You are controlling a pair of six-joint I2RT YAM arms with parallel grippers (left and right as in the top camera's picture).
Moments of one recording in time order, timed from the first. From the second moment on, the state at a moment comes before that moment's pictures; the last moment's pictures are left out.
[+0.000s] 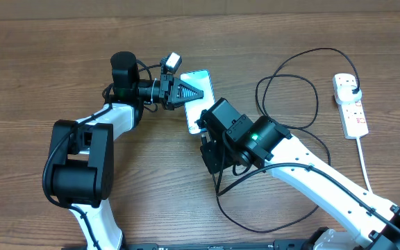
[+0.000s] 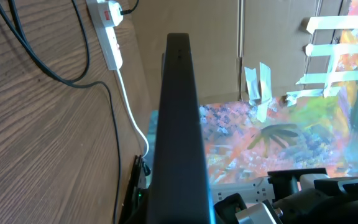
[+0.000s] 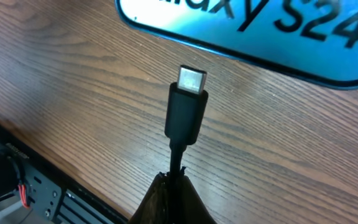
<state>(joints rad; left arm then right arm) -0.12 2.01 1.09 0.67 1.55 -1.17 0.78 1.53 1.27 -0.98 -0.19 0.36</state>
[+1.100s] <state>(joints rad) -0.13 2.01 1.09 0.67 1.55 -1.22 0.78 1.53 1.27 -0.98 -0.17 0.38</state>
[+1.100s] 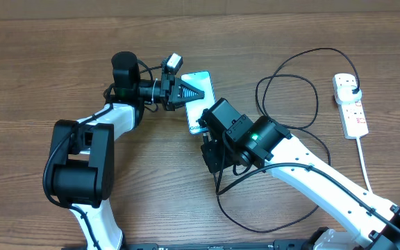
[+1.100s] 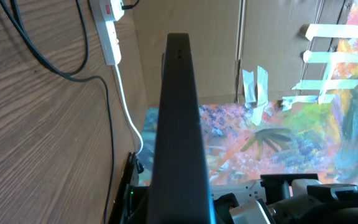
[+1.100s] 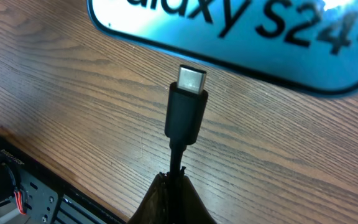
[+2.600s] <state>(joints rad) -0.13 2.01 1.09 0.67 1.55 -1.04 0.77 1.57 1.27 -1.01 -0.16 0.38</state>
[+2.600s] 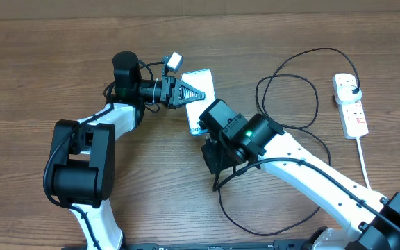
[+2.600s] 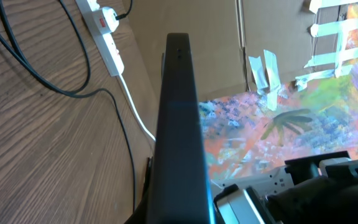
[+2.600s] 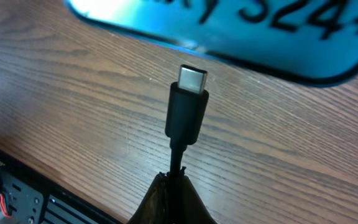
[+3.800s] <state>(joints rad) -0.13 2.01 1.09 0.67 1.55 -1.04 0.76 1.57 1.27 -0.98 -0.20 0.38</state>
